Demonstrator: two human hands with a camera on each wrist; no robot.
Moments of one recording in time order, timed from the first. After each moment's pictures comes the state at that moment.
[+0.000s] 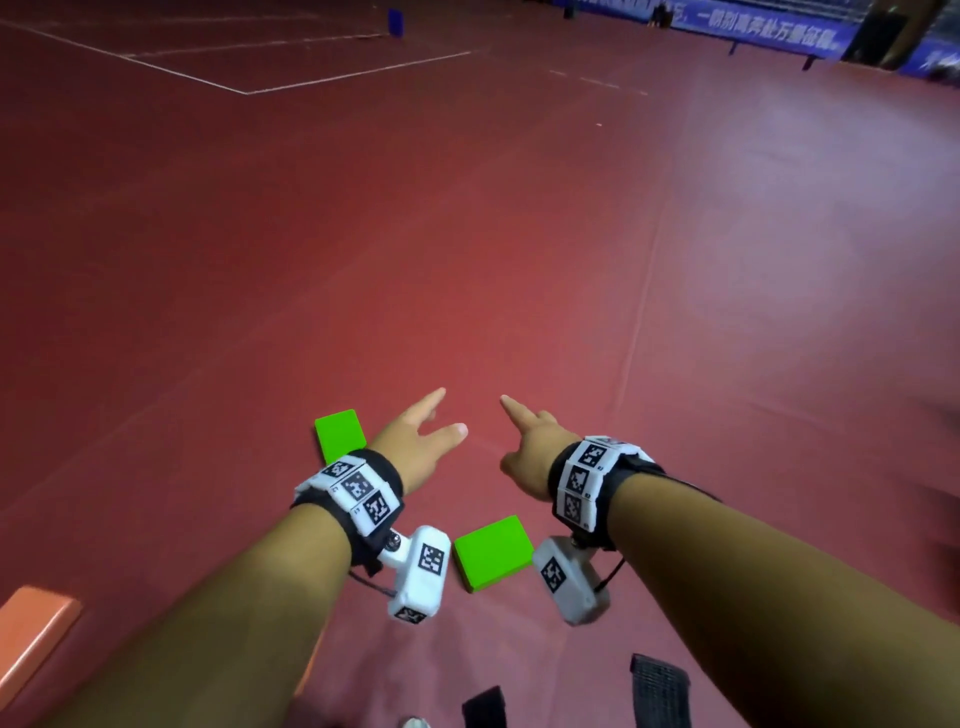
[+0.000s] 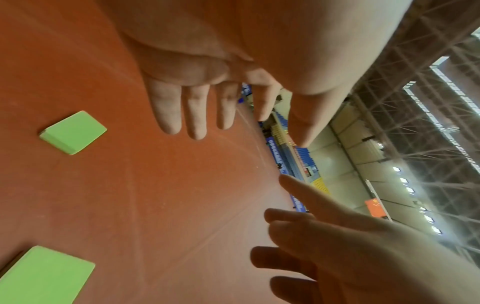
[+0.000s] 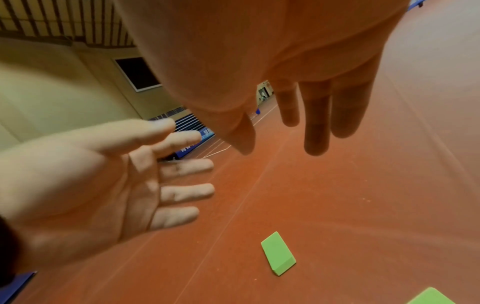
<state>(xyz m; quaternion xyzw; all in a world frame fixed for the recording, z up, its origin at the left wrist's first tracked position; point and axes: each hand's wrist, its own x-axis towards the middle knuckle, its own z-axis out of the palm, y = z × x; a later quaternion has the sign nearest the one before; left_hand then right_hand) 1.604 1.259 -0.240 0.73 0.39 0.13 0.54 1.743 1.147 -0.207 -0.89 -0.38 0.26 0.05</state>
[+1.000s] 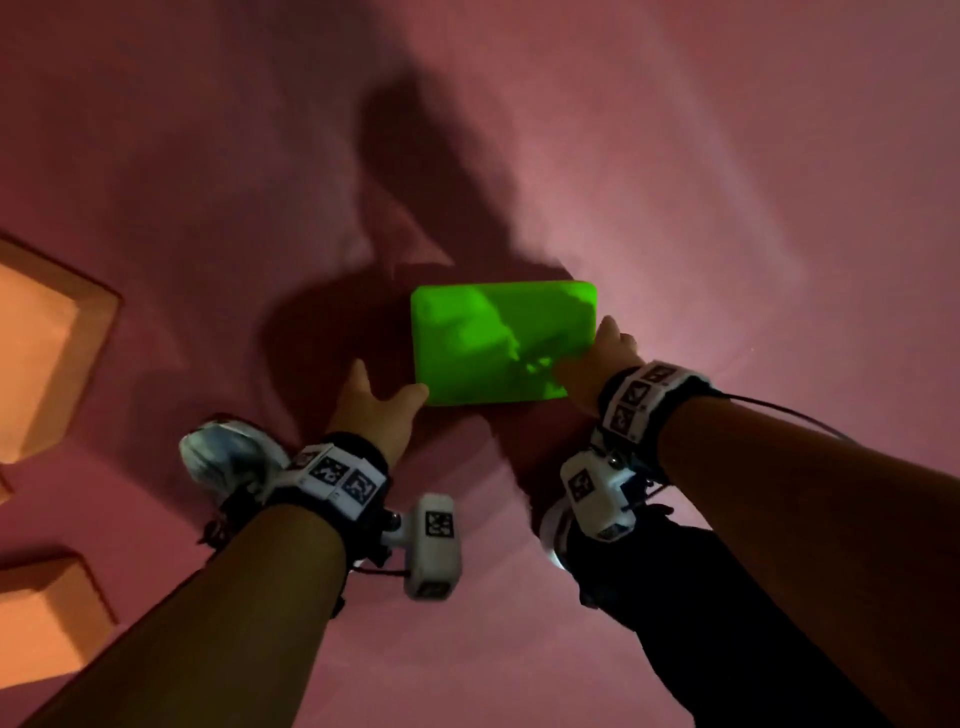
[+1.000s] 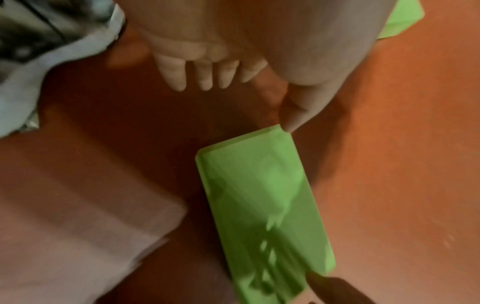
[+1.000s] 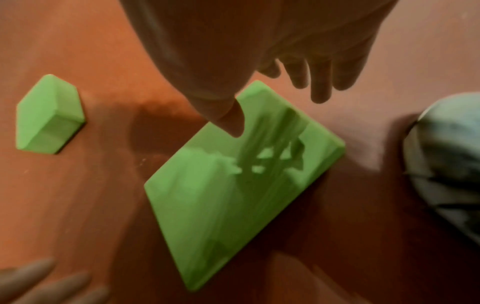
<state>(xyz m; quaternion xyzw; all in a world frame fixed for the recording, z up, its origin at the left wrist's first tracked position) 1.819 1.292 -0.993 0.34 0.75 -0.14 0.56 2.053 1.265 -0.999 -0.83 -0.21 0.48 -0.18</state>
